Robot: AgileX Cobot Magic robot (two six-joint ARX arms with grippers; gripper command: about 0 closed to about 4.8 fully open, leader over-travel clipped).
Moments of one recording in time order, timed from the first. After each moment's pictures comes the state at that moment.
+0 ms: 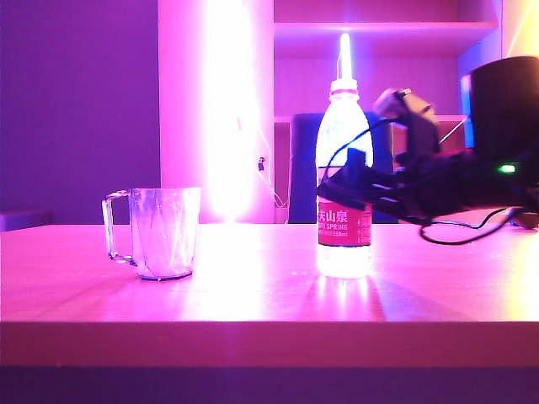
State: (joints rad) left arm -0.03 0.41 0.56 -0.42 0.58 0.05; right arm 0.31 1.90 0.64 1.18 -0.31 0.13
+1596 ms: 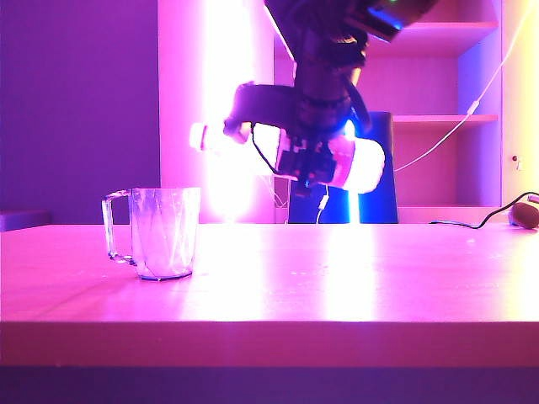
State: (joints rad) left arm -0.03 0.41 0.56 -0.48 0.37 0.05; right arm 0.67 1.81 1.24 0.04 0.63 -1.00
